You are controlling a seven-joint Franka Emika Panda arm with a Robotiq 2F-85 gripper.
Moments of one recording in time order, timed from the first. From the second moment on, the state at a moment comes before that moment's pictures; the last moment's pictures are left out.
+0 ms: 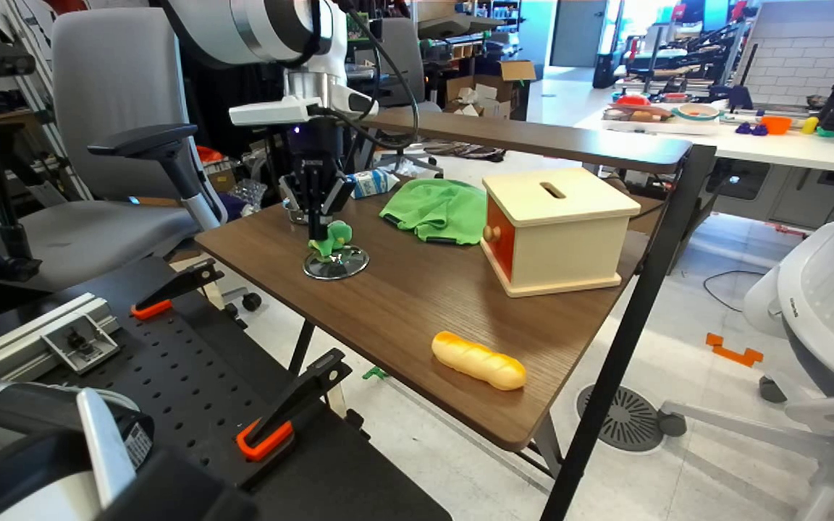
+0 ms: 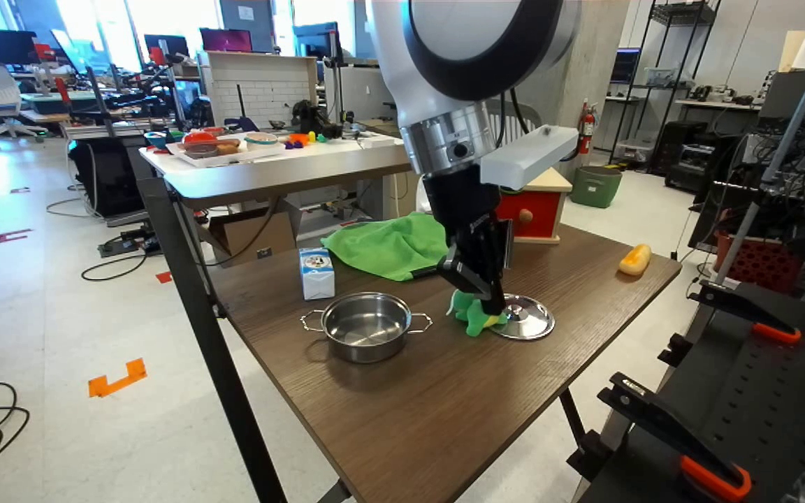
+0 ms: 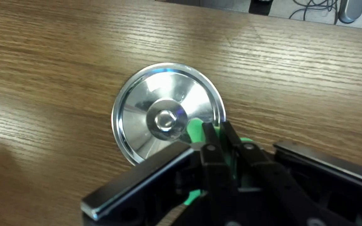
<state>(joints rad) 0.24 0.64 0.04 -1.92 -0.18 2.20 0.16</state>
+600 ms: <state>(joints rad) 0.22 0.56 0.01 -1.93 -0.18 2.18 0.16</state>
